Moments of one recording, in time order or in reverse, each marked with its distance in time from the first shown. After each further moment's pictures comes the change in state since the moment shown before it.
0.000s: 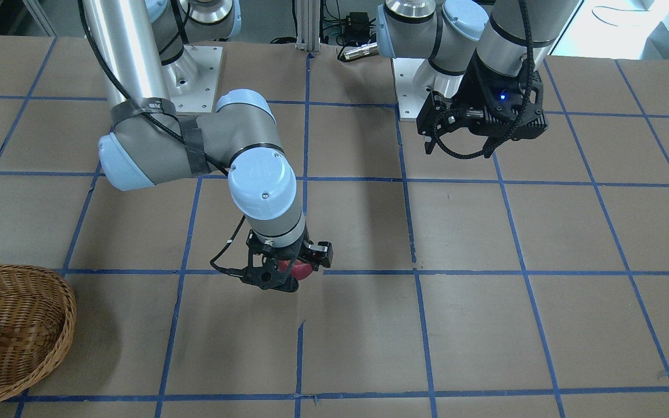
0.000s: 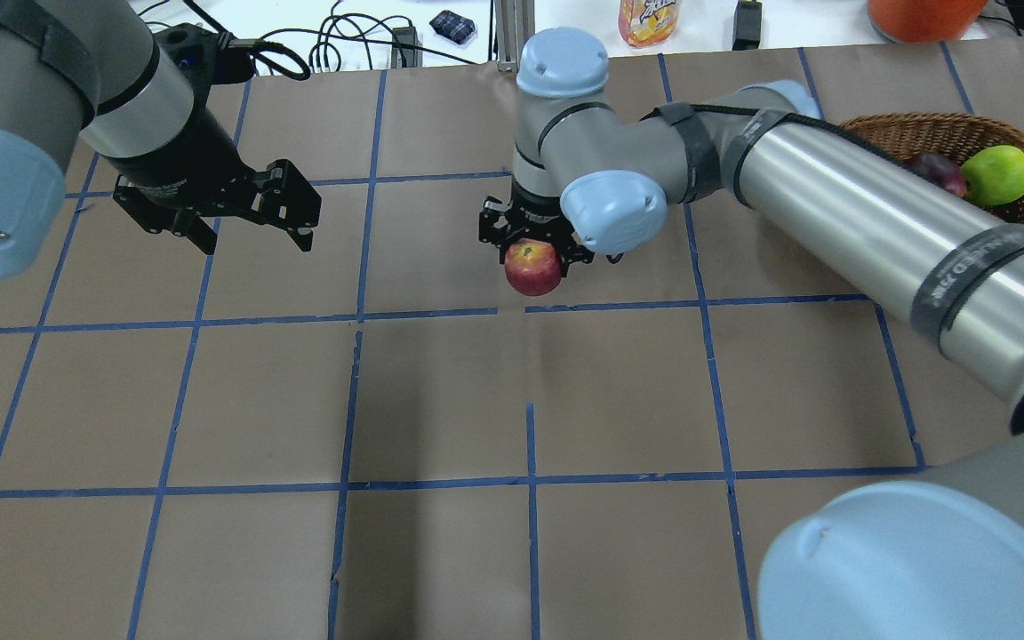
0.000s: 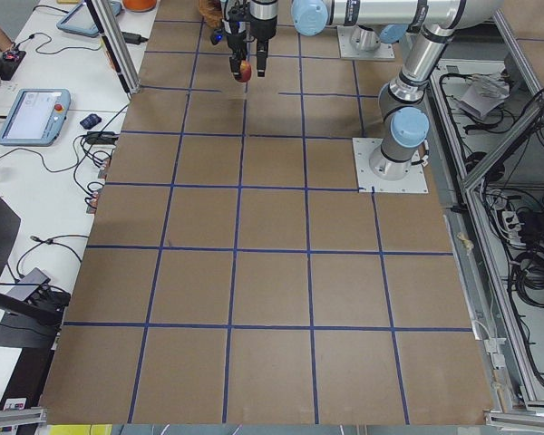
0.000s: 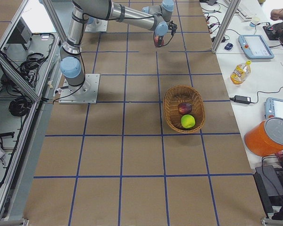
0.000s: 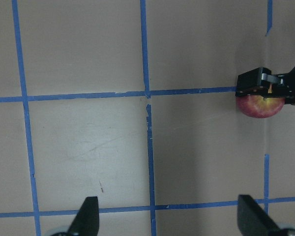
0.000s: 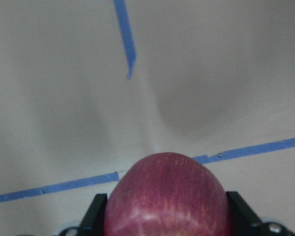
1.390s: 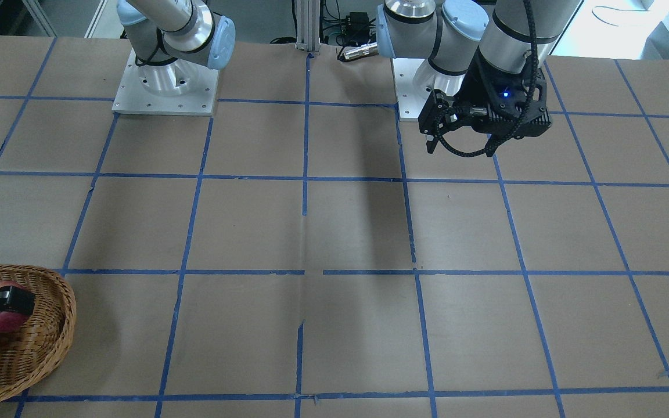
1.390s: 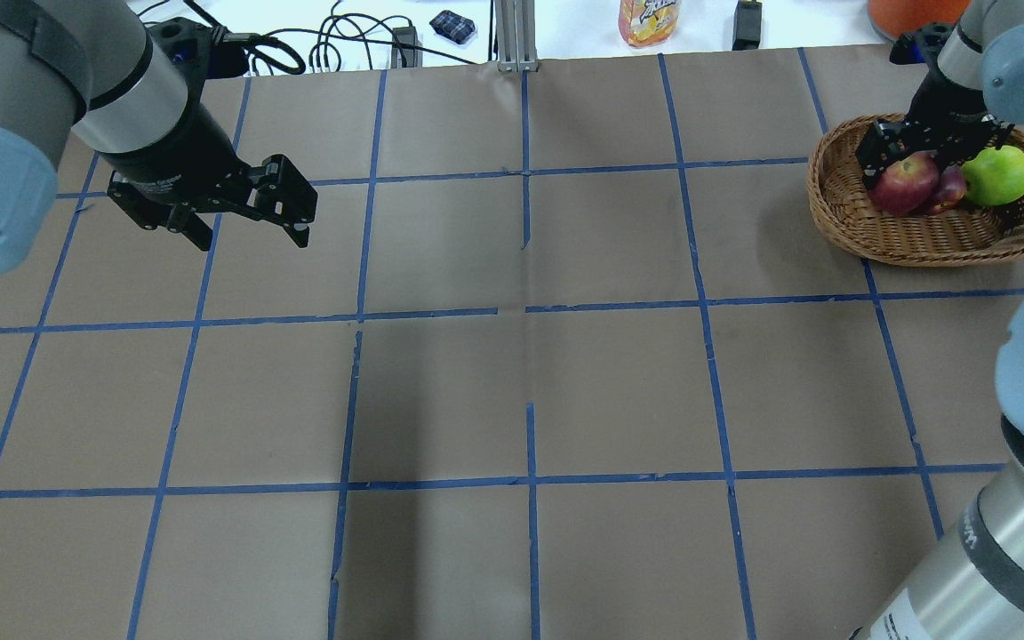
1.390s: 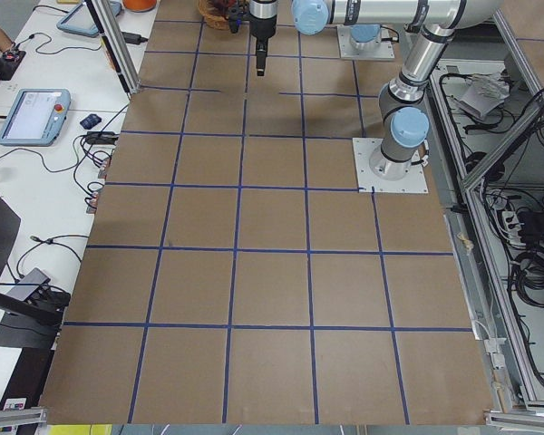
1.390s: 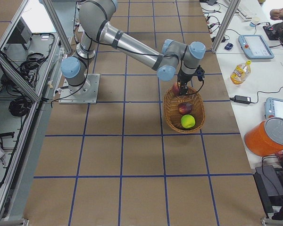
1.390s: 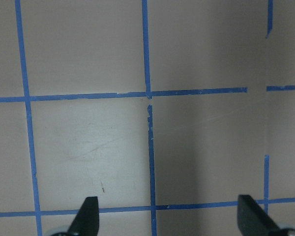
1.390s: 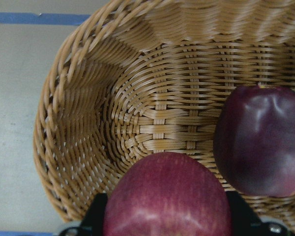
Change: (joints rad) left arm 0.003 0.000 0.009 -0.002 0.000 0.000; right arm -0.637 0.076 -0.092 0.037 -0.150 -0.900
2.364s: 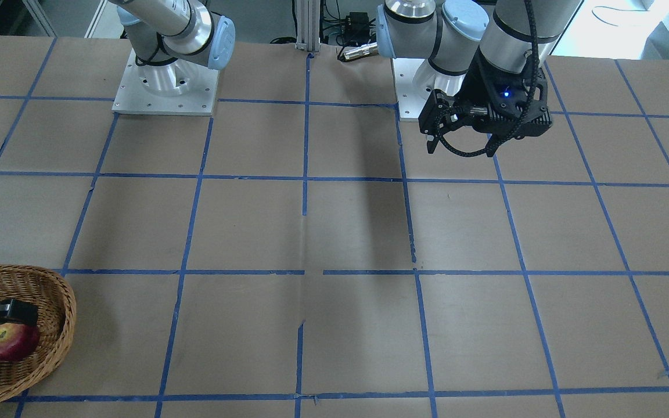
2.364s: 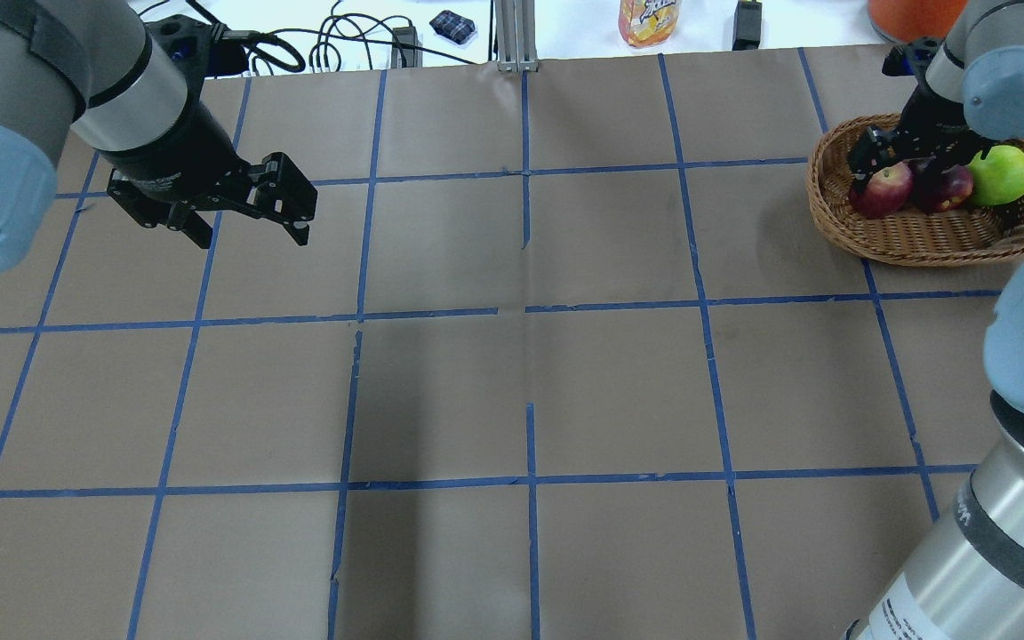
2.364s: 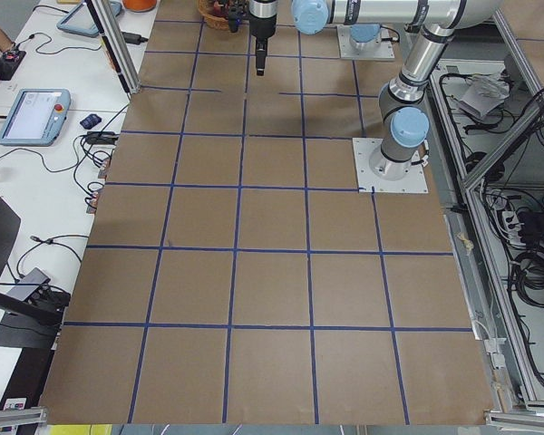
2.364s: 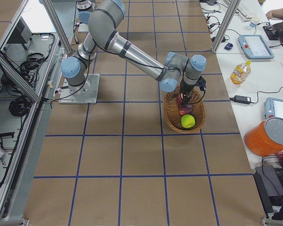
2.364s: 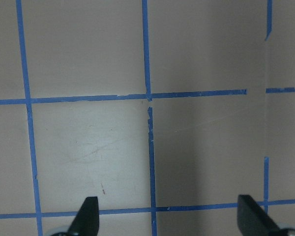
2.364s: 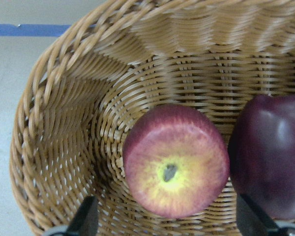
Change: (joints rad) left arm -0.001 0.000 0.003 0.001 0.000 0.000; right arm 0.000 0.019 -0.009 -0.005 -0.001 0.013
